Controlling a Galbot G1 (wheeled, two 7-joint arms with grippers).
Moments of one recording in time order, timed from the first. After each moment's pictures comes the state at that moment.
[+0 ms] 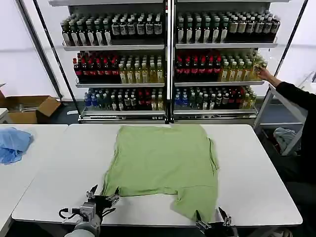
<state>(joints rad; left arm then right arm) 1.46 -1.23 -0.40 -2.01 -0.24 0.54 -0.24 -1.74 1.27 0.32 2.18 0.20 -0.40 0.27</state>
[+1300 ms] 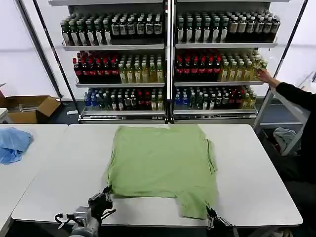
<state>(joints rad) 1.54 -1.21 -0.44 -2.11 -0.34 0.41 -0.20 -1.86 1.20 0.42 2.32 0.26 -0.26 0.22</state>
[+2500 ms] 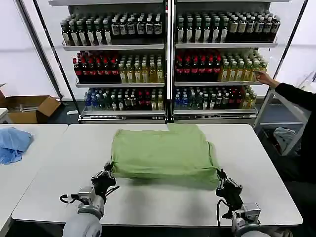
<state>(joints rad) 1.30 -1.29 -0.39 -1.97 -0.29 0.39 -0.23 -1.42 1.11 0.39 2.07 0.36 -0.25 0.26</state>
